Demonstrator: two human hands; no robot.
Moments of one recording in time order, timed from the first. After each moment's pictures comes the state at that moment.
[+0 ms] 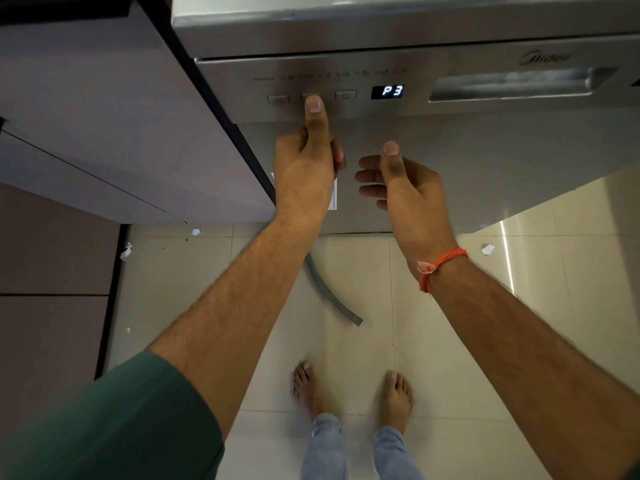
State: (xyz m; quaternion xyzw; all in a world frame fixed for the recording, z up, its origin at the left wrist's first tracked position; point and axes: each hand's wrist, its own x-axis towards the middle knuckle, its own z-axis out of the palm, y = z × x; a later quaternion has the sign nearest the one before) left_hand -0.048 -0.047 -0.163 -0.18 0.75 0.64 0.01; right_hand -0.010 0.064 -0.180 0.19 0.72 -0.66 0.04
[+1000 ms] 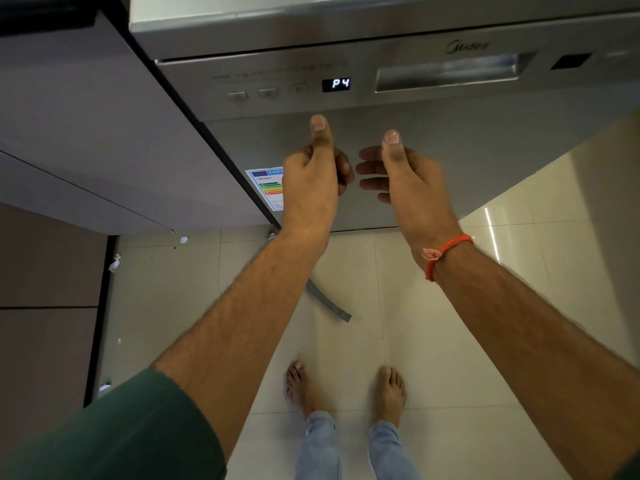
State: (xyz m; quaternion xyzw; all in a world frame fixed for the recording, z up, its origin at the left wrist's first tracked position) left_hand -0.008 -0.002 -0.153 -0.18 0.71 0.68 0.06; right_hand 0.015 0.110 -0.162 0.16 0.74 -0.66 0.02
